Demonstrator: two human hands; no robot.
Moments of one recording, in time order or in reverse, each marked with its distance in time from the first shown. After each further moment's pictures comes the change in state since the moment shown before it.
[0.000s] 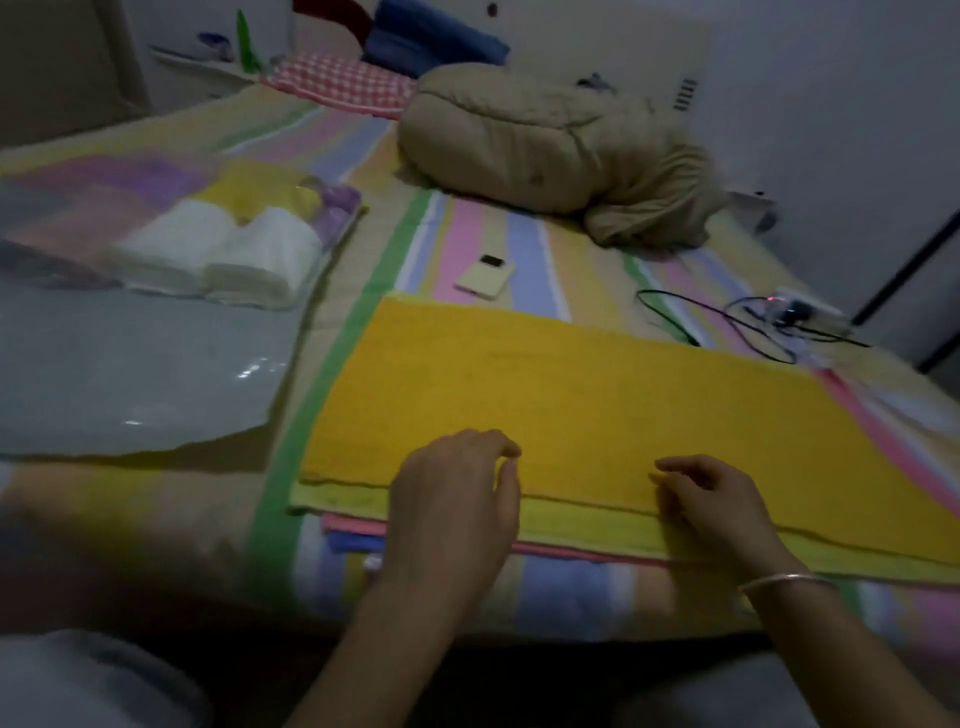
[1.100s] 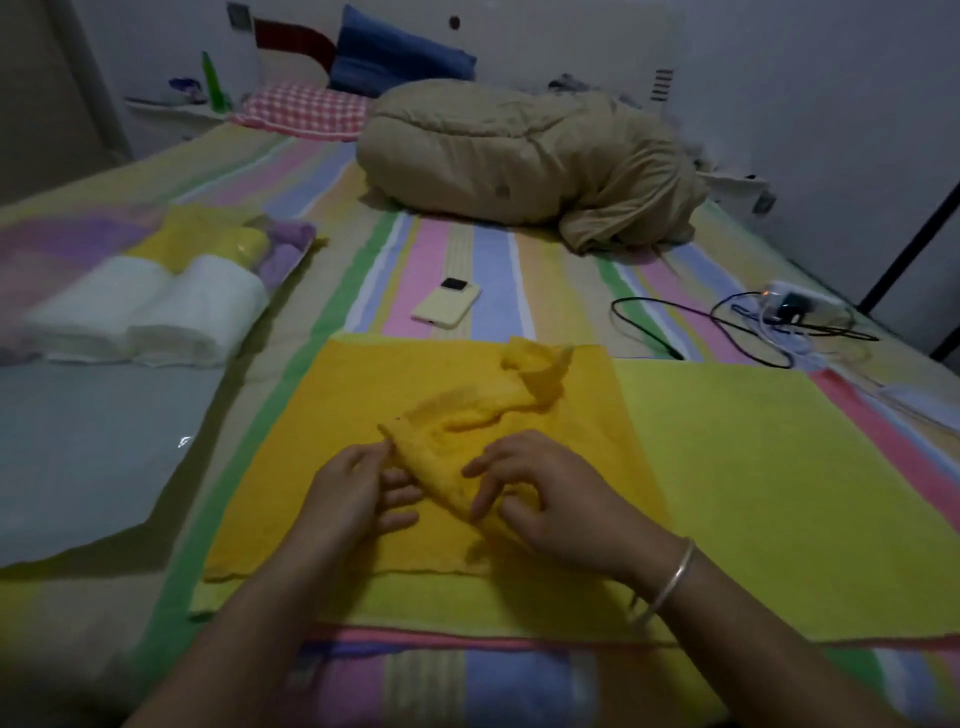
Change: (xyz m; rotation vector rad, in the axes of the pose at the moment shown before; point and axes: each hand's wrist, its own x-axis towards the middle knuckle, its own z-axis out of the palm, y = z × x) left_hand 0.088 -0.032 0.050 -1.063 -0.104 -0.885; right_hand 0.011 -0.083 0.034 -0.249 -0.512 -0.878
